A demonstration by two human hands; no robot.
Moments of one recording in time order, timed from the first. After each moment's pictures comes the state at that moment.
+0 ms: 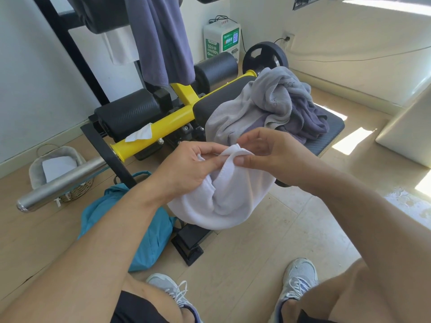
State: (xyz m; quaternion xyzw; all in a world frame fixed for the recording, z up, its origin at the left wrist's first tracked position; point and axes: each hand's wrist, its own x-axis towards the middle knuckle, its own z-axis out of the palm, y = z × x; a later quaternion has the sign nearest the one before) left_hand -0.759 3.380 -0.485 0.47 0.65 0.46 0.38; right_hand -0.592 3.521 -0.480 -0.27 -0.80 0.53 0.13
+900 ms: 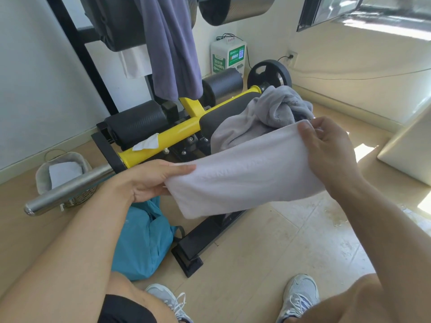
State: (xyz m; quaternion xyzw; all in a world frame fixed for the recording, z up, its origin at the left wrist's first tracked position) left_hand -0.843 3.363 -0.511 0.25 0.67 0.40 0.57; right_hand -0.571 3.554 -0.467 -0.47 -0.71 0.39 0.35
